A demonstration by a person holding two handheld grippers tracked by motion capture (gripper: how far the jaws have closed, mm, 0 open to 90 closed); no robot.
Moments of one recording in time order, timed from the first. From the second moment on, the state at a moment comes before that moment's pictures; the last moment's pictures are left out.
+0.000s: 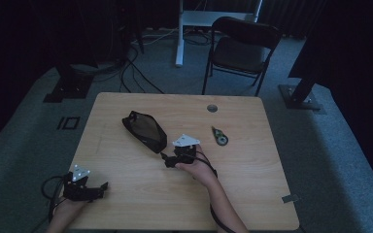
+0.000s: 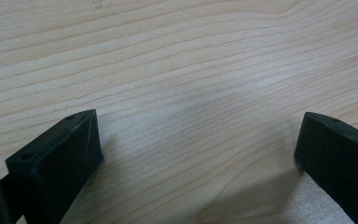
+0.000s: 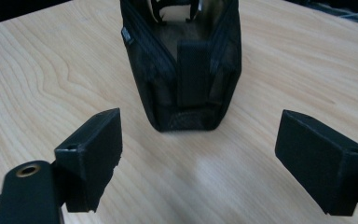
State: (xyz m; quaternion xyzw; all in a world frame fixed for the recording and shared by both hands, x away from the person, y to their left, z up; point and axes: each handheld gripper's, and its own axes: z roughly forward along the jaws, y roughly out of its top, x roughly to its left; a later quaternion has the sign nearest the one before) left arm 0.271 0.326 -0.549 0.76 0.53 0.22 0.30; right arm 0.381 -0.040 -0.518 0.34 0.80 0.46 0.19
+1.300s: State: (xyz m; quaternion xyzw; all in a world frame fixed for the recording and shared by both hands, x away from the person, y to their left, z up) left arm 0.271 0.326 -0.549 0.76 0.53 0.22 0.30; right arm 0.400 -0.012 -0.514 0.33 0.80 0.46 0.21
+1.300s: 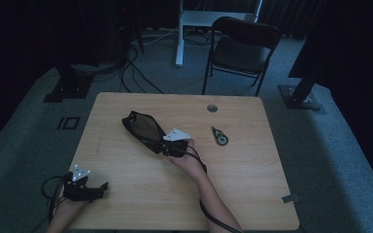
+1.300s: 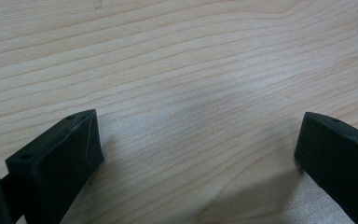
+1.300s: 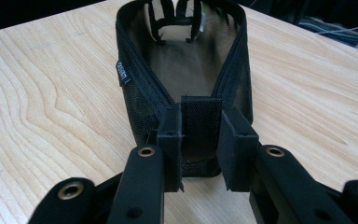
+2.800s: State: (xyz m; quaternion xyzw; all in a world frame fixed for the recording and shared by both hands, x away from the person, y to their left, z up) left arm 0.271 0.326 -0.548 0.76 0.53 0.22 0.30; right arm 0.353 -0.118 -0.512 0.39 0.77 0.44 0.23
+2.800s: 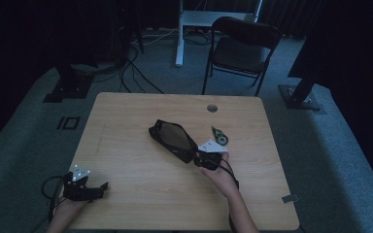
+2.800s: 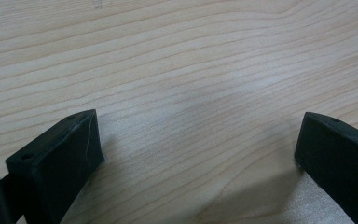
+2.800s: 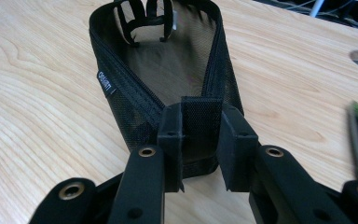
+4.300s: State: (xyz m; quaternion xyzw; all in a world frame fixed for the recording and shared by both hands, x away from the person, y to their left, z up) left arm 0.271 0.326 -0.548 0.76 0.53 0.22 0.30; right arm 0.262 -0.176 -0.516 0.42 0.76 0.42 0.26
